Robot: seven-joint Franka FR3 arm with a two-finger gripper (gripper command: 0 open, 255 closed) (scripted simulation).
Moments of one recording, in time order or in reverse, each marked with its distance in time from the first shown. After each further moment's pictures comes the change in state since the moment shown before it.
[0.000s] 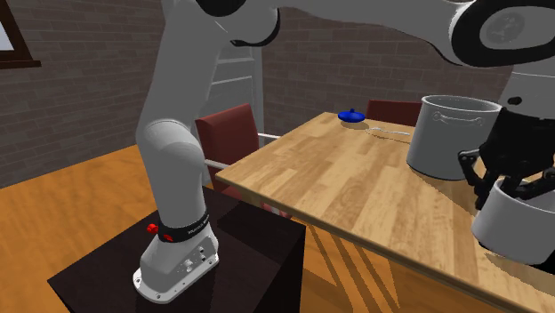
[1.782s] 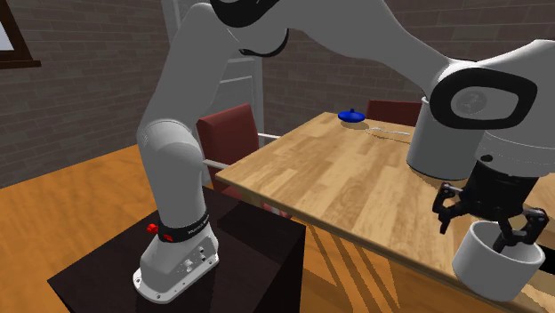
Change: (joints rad) arm -0.035 0.091 0.066 -0.120 0.093 0.180 -0.056
